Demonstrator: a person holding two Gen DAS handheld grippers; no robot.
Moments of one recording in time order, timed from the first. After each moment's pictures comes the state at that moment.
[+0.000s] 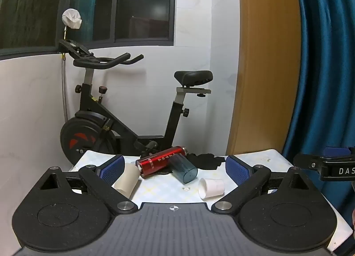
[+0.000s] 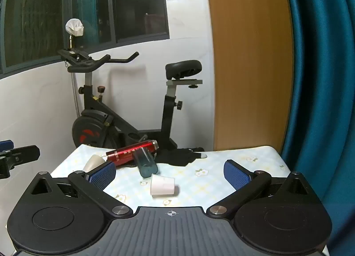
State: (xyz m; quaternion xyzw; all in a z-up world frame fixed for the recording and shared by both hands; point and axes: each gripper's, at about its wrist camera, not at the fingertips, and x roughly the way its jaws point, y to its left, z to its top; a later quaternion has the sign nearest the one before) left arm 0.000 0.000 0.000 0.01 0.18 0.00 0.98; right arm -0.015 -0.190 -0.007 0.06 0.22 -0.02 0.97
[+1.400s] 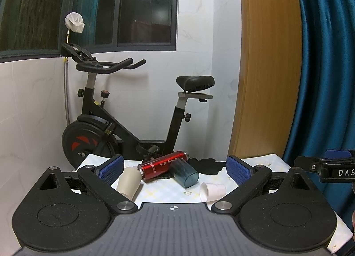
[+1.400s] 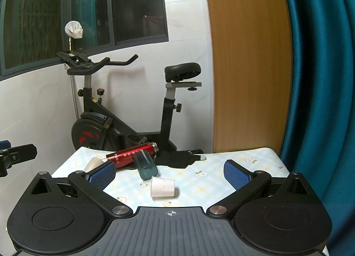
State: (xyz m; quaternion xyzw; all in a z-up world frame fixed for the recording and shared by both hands) left arm -0.003 0.000 0.006 0.01 0.17 0.00 0.99; right arm -0.014 -0.190 -0.007 0.06 0.21 -0.02 0.98
